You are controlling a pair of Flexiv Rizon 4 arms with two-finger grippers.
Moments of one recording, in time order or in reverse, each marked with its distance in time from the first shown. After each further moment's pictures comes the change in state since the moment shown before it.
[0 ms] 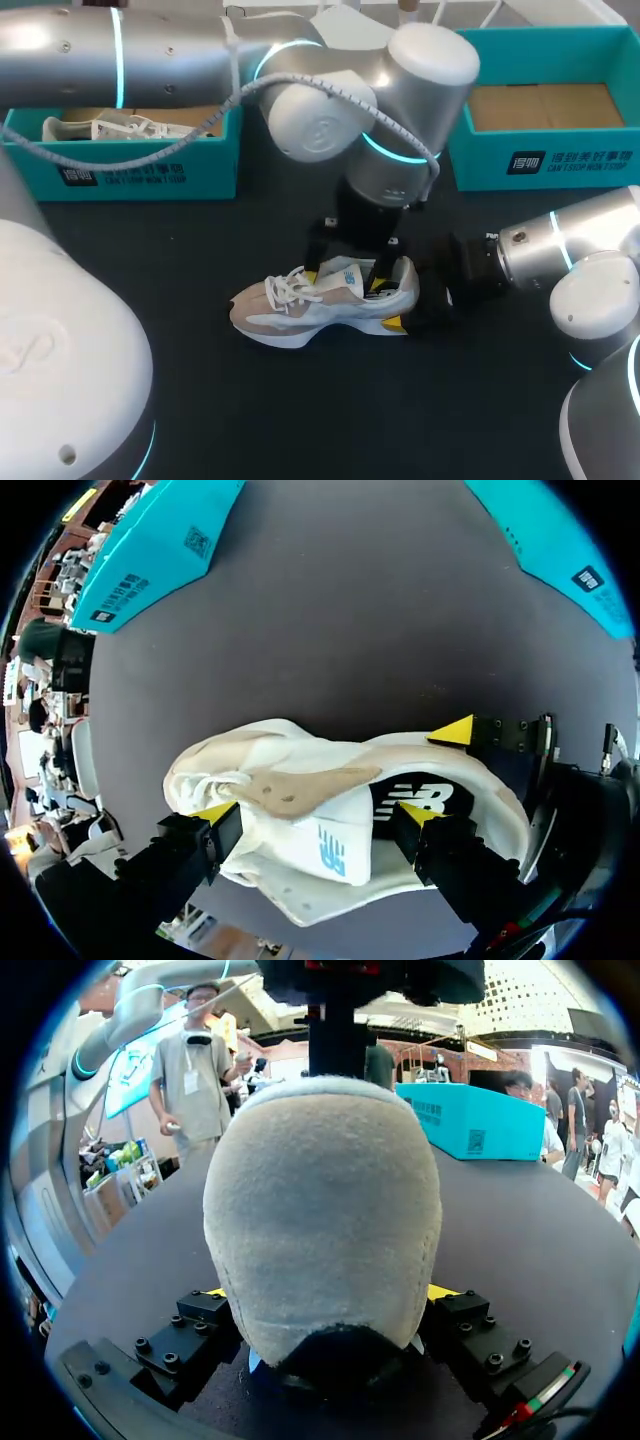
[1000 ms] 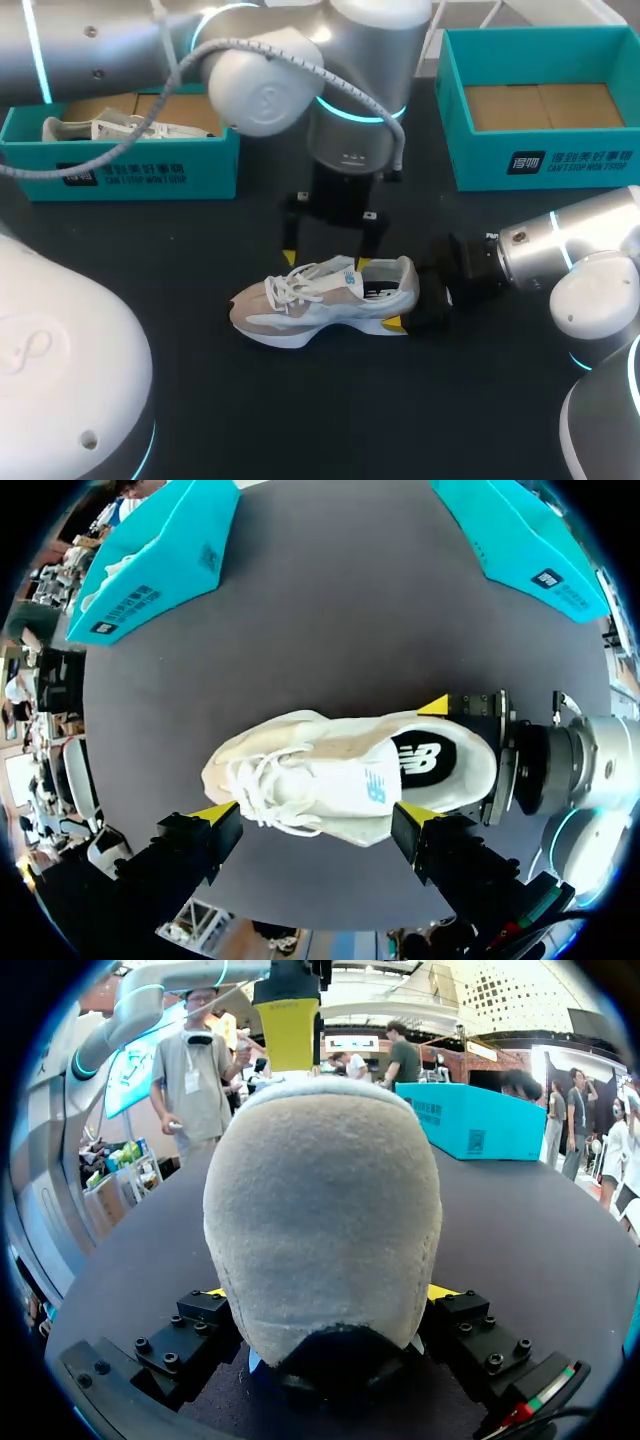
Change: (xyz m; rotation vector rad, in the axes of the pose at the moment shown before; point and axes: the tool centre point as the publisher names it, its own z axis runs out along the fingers) left arm -0.036 0.010 -0.052 -0.009 0.113 0.086; right arm 0.000 0.000 0.000 0.000 0.000 0.000
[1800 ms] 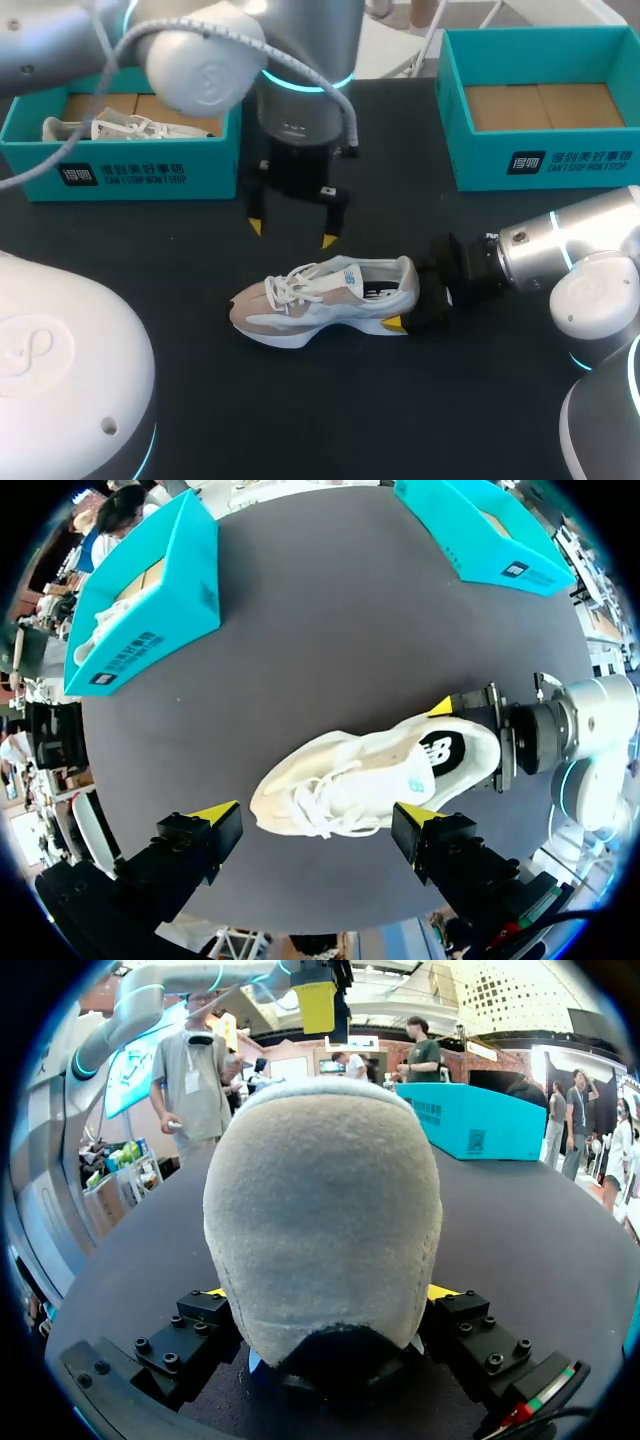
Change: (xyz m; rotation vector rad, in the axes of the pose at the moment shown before) left arm -0.050 -0.020 -0.028 0.071 0.030 0.194; right arm 0.000 0.000 0.000 0.000 0.000 0.000
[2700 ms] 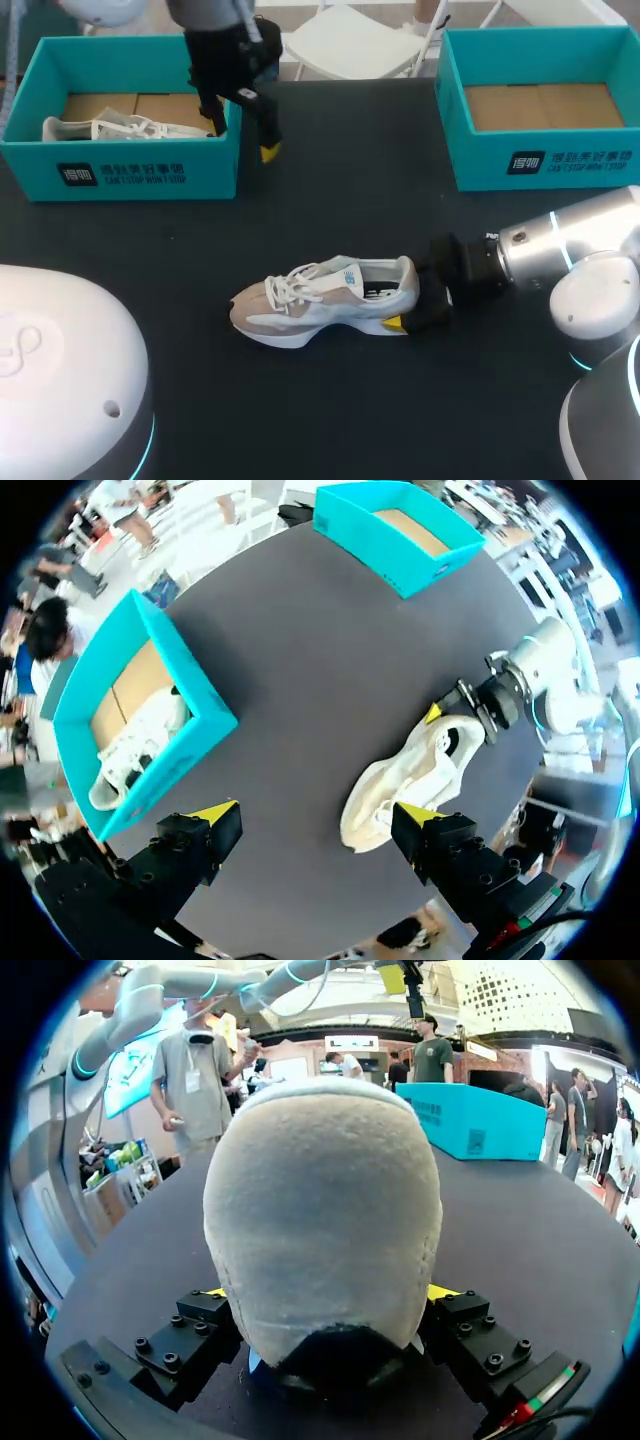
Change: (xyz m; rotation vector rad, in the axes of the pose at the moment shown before) left arm -0.092 -0.082 -0.068 0.081 0.141 0.410; right arm 0.000 0.000 0.000 0.000 0.000 0.000
